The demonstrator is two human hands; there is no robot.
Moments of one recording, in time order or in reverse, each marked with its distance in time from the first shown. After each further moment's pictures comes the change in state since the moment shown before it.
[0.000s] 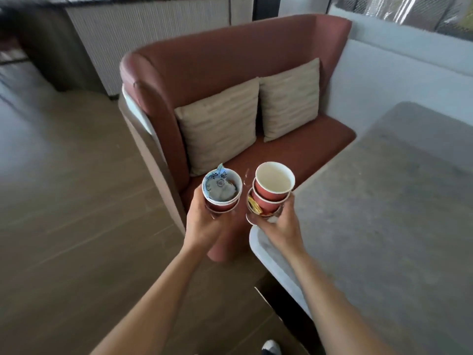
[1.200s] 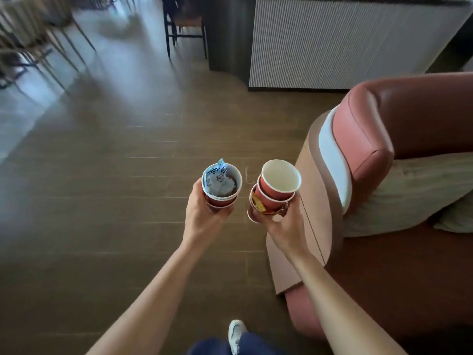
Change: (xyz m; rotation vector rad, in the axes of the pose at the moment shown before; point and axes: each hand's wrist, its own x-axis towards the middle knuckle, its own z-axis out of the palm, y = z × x) left_hand 0.227 -0.126 -0.373 0.076 0.590 -0.131; right_hand 0.166 -0.116 0.458 0.089 -0.524 -0.145
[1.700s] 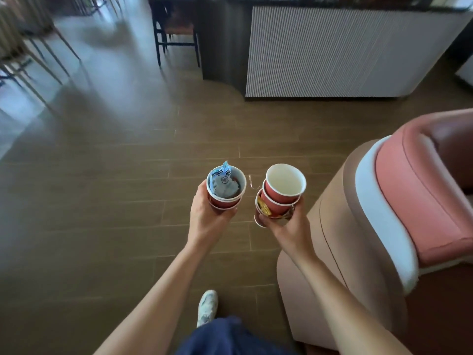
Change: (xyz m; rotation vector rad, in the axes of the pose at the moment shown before) left_hand 0.201 -0.019 0.010 -0.001 -0.073 0.025; right_hand 0.174 0.018 0.074 -0.046 0.057 0.058
